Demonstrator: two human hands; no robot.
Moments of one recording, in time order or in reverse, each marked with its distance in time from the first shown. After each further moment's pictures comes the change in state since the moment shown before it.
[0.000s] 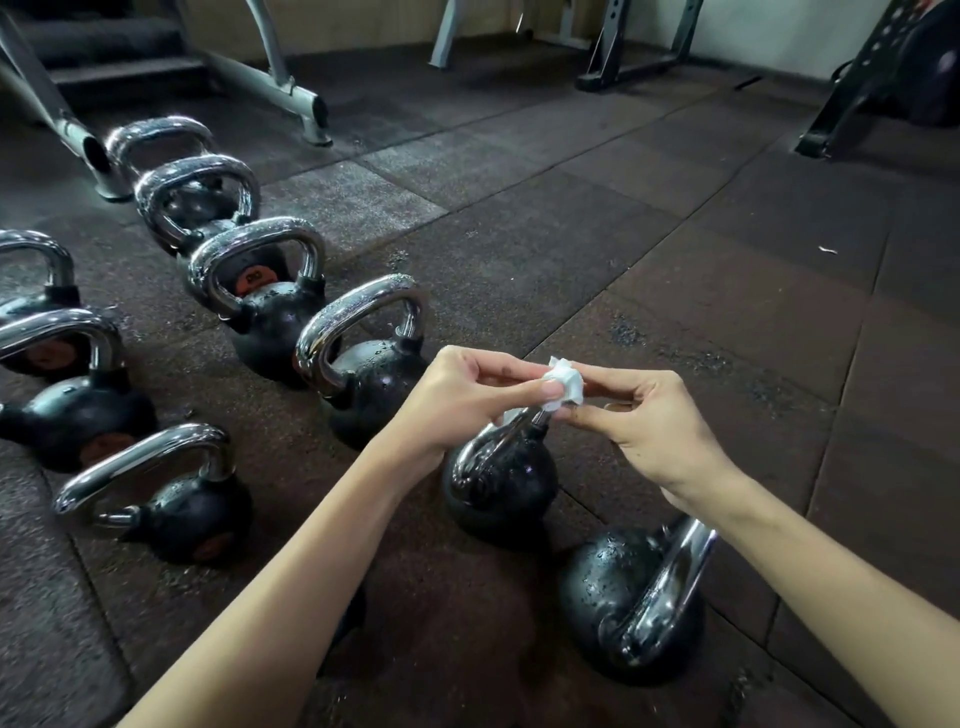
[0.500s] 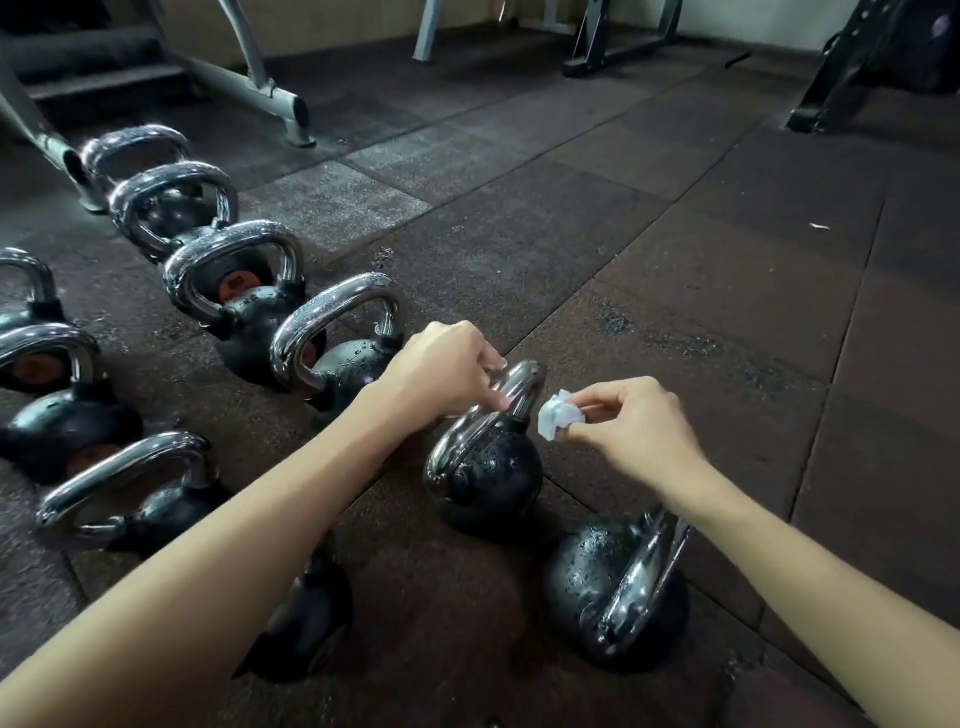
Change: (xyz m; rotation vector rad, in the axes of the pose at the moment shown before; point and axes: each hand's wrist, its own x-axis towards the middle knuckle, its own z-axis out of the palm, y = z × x) left_hand 0.037 0.022 0.006 1.100 -0.009 -0.079; right_hand -0.002 0.029 -0.015 -0.391 0.136 0.200
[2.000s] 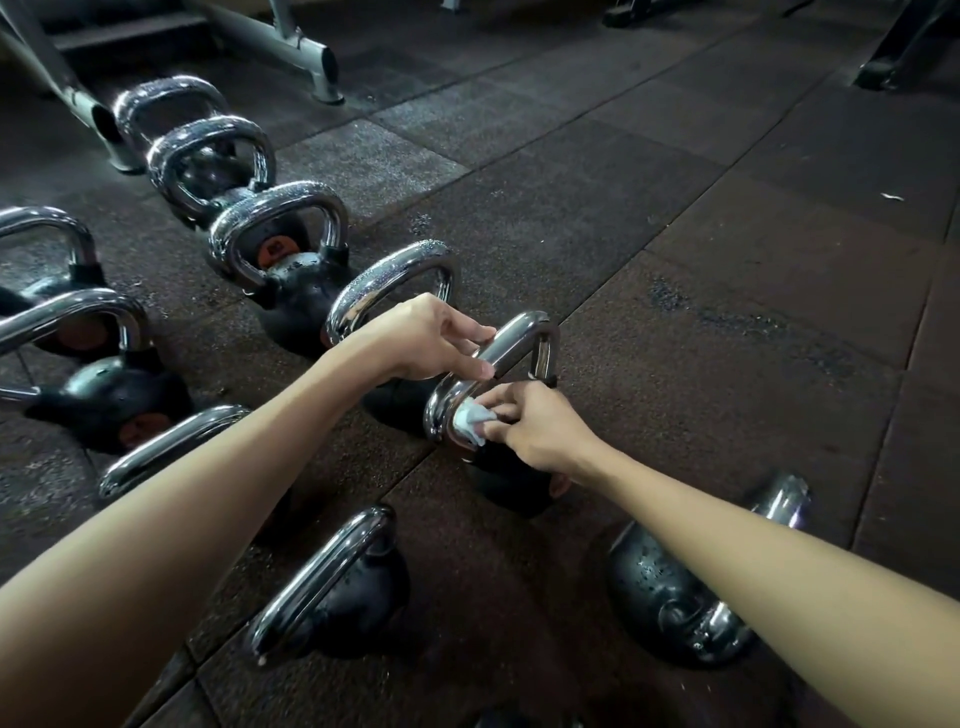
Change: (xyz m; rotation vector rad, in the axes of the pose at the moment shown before) left_hand 0.014 -0.104 -0.022 -0.303 -0.161 -0.099; right_hand 0.042 -0.026 0.148 0.023 -0.397 -0.043
